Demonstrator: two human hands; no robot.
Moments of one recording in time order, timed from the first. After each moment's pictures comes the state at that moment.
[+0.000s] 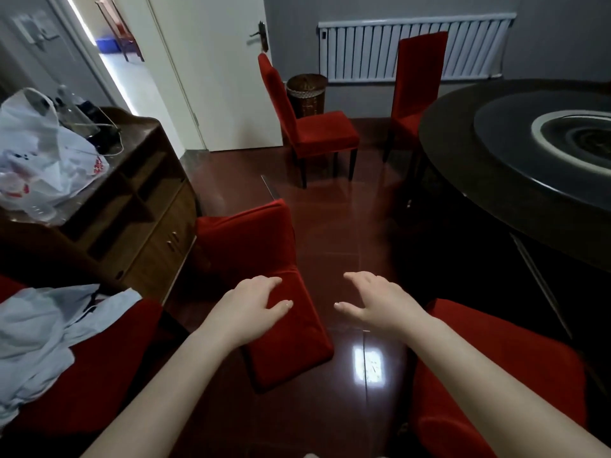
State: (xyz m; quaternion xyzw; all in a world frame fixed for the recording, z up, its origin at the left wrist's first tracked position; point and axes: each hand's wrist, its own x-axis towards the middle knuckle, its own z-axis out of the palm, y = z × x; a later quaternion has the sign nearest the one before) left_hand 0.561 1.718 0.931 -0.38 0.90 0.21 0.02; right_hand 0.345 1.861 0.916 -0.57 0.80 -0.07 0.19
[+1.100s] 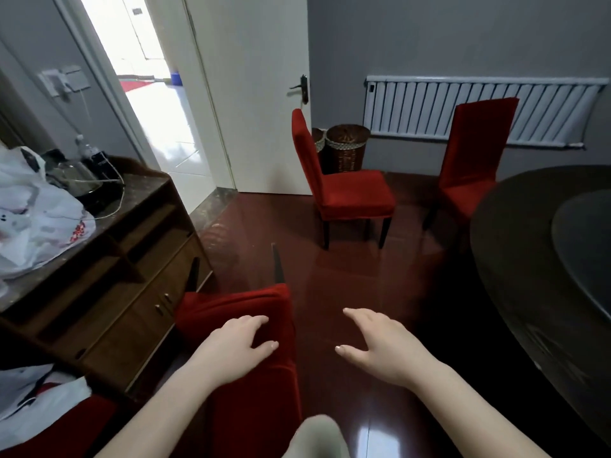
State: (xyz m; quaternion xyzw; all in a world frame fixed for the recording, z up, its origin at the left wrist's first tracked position) left_hand 0.311 1.444 0.918 -0.47 0.86 0.19 0.04; right_hand 0.053 1.577 0.936 -0.66 0.73 -0.09 0.19
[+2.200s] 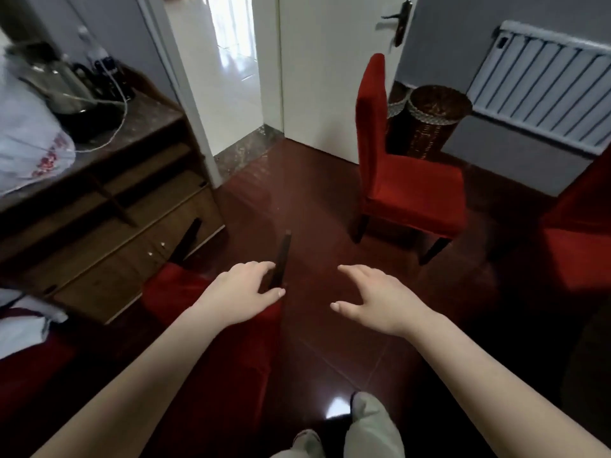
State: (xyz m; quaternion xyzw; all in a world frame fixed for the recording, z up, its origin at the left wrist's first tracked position) left_hand 0.140 1.171 0.885 -0.60 0.76 0.24 -0.01; right_hand -0.123 1.205 0.916 -0.77 0.60 0.03 0.22
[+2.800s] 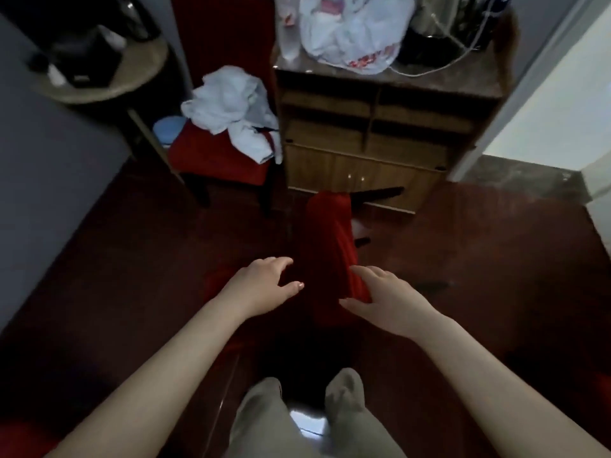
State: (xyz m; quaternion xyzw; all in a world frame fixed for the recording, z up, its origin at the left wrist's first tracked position) left_hand 0.153 1.277 0.831 -0.90 0.28 0.30 -0.14; right_hand 0.014 1.061 0.863 -0.94 0.13 0.20 0.25
